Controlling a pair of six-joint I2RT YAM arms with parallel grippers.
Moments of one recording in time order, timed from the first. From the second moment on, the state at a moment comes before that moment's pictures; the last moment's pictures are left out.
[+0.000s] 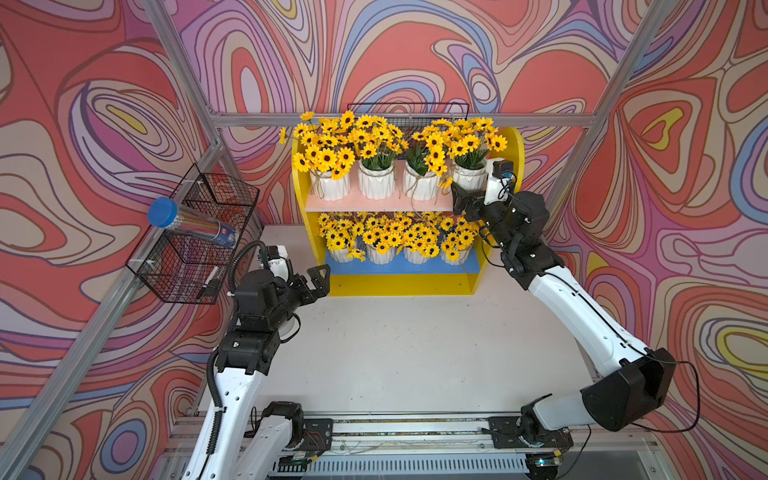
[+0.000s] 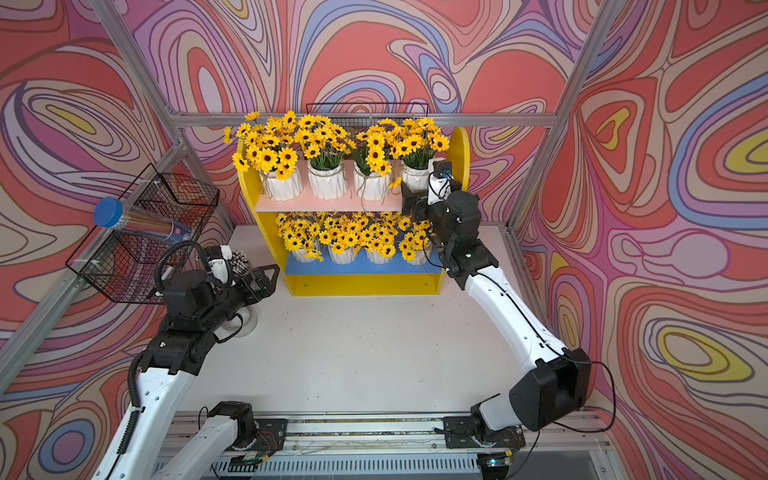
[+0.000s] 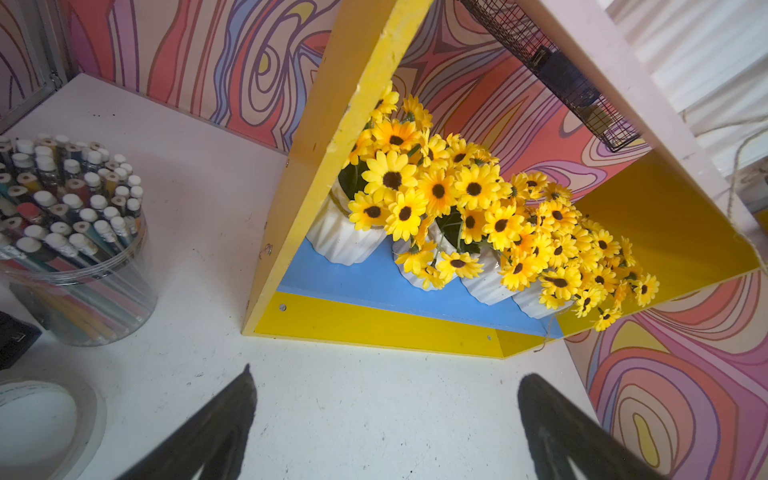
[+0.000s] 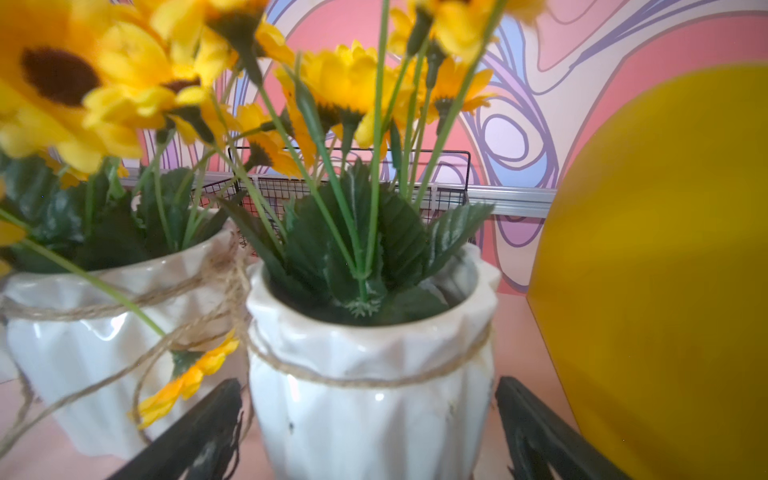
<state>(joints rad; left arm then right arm) -0.07 0.79 0.91 -0.46 0.23 -0.52 0.35 1.44 1.45 0.10 0.06 -0.02</state>
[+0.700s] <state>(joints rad) -0.06 0.79 0.91 -0.45 0.24 -0.53 0.35 1.49 1.56 0.06 0.04 -0.01</state>
